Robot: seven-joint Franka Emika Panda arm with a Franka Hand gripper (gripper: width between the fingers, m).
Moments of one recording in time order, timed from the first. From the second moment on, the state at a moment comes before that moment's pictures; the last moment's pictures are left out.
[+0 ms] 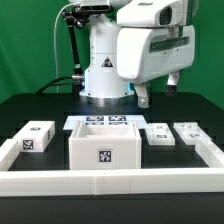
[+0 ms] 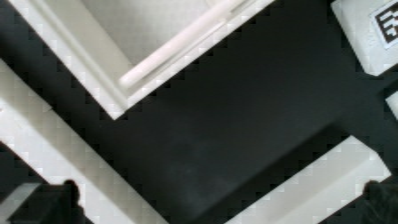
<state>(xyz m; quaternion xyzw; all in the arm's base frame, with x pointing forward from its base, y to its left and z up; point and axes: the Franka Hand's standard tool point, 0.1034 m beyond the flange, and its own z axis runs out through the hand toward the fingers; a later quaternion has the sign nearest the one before) 0.565 0.057 0.116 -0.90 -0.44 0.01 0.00</state>
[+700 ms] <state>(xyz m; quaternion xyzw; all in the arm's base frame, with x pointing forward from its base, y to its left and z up) 0.565 0.057 0.115 -0.90 -0.44 0.01 0.00</state>
